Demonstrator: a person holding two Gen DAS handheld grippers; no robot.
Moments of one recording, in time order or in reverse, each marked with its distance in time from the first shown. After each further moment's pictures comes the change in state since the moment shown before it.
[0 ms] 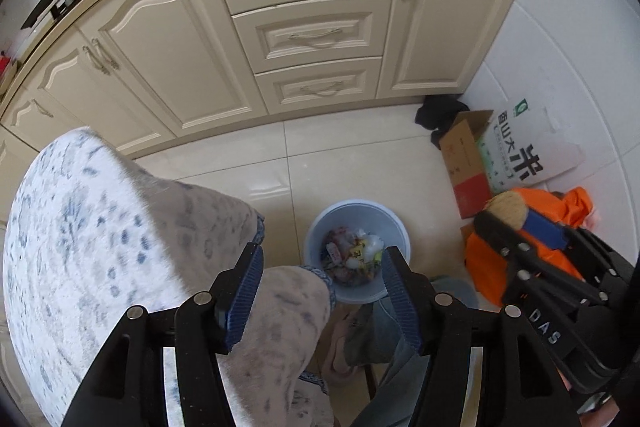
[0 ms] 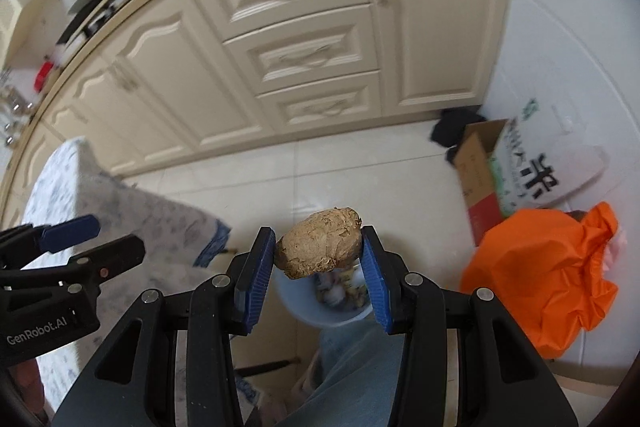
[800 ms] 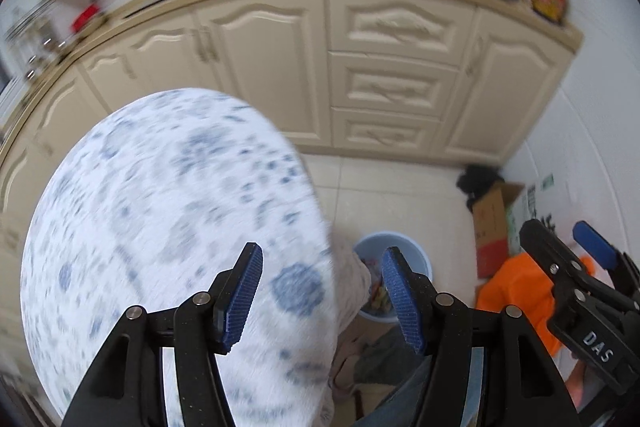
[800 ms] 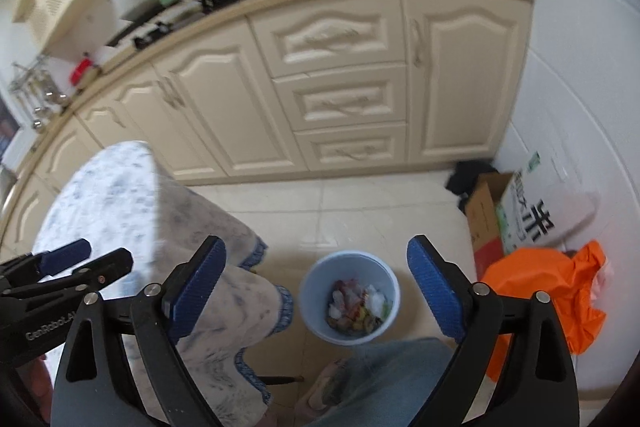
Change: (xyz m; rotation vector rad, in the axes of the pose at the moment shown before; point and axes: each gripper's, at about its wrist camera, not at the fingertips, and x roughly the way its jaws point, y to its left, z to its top) left arm -0.130 0.045 -0.128 -0.280 -0.207 0.118; right arm -0.095 0.054 -0.024 -0.129 -0.214 0.038
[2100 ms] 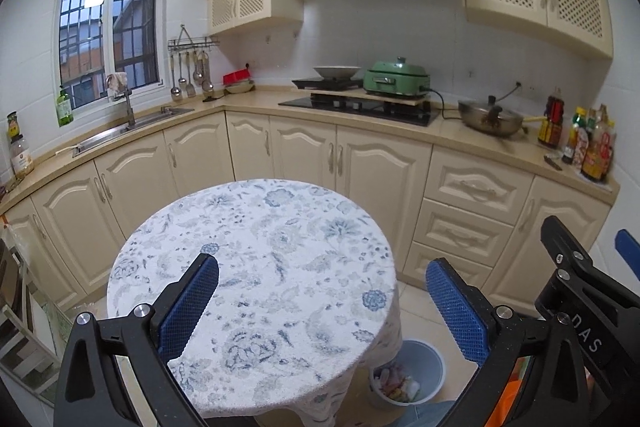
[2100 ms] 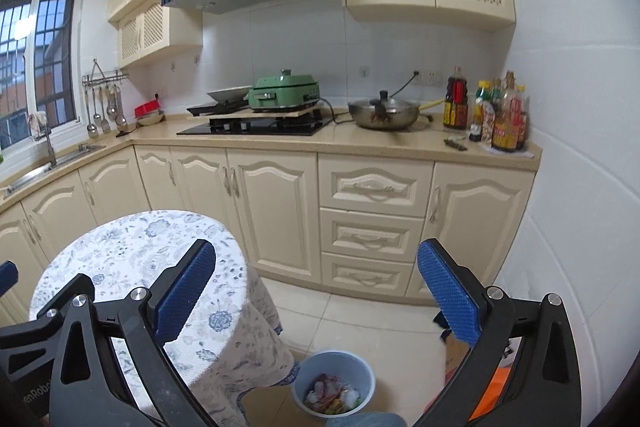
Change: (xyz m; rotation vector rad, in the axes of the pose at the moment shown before) left arm -0.259 -0.039 -0.162 -0.337 -0.477 0.288; right arm -0.185 0.064 -0.010 -0.267 -0.444 0.025
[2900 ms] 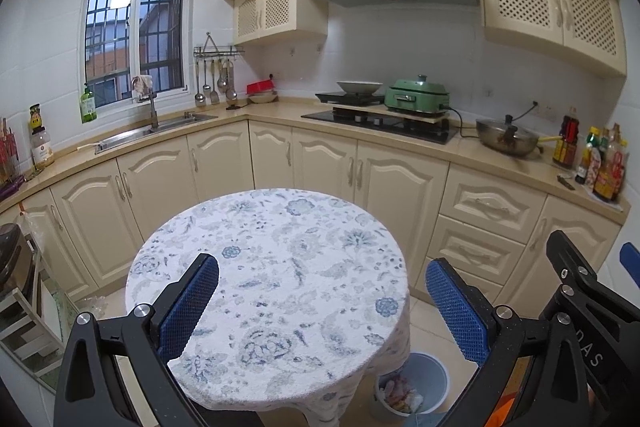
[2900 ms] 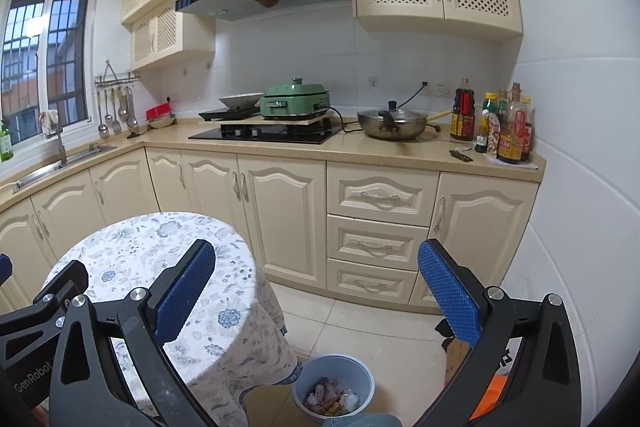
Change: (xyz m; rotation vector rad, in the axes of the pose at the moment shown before) left arm -0.016 -0.001 -0.013 -0.048 -0.044 0.055; right arm -0.012 -0.003 0.003 -0.012 -0.006 0.056
